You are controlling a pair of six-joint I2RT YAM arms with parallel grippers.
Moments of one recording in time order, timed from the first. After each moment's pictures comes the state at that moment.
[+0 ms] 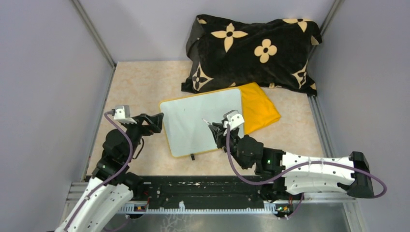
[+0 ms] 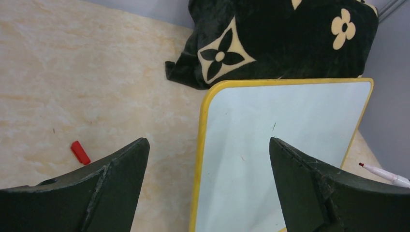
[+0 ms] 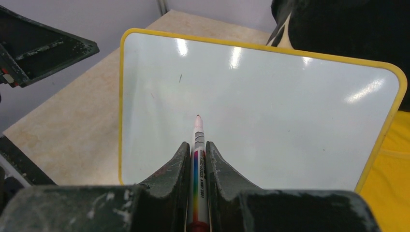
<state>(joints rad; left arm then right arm) -0.50 0.41 0.54 -0.15 -0.27 -0.41 1.36 0.91 0.70 0.18 0.78 0.12</state>
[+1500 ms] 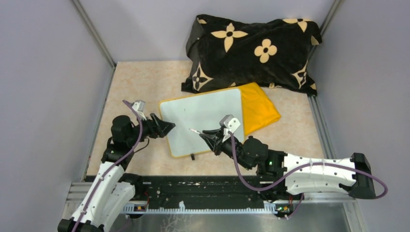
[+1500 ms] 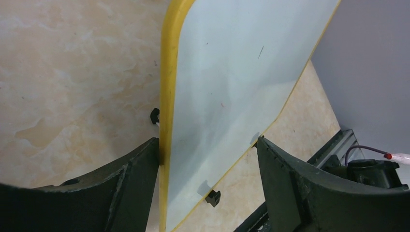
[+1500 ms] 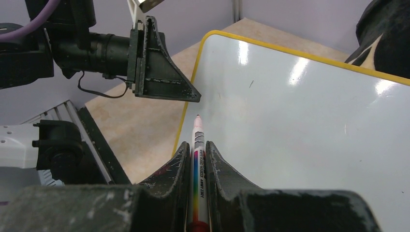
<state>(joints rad) -0.20 0.65 0.48 -0.11 0.46 -0.50 1.36 0.87 0.64 0.29 0.48 0.09</state>
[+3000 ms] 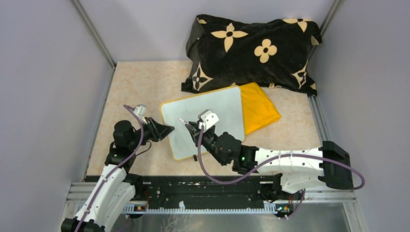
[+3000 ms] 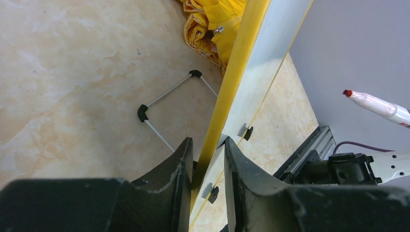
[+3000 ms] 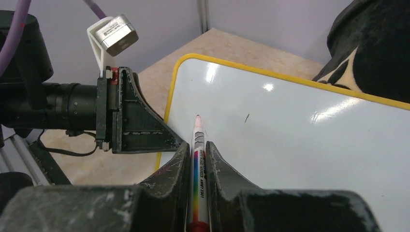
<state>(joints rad) -0.17 0.63 0.35 0.04 0.54 -0.60 1.36 1.21 0.78 0.50 0.62 0.03</state>
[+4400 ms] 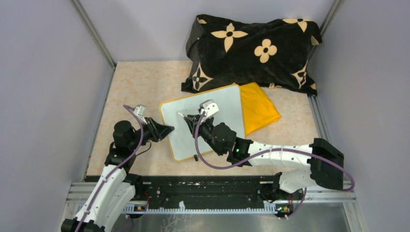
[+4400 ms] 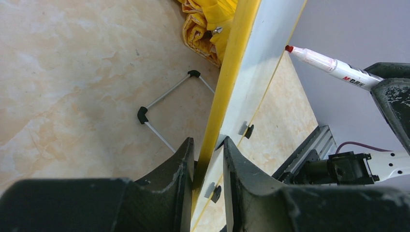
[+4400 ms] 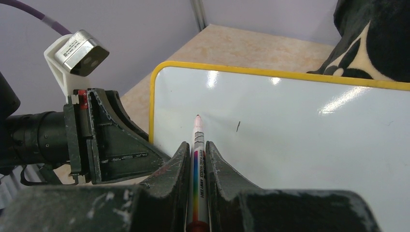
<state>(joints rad) -0.17 0.63 0.35 0.04 0.54 -0.60 1.23 1.32 0.81 0.56 0.54 0.19</state>
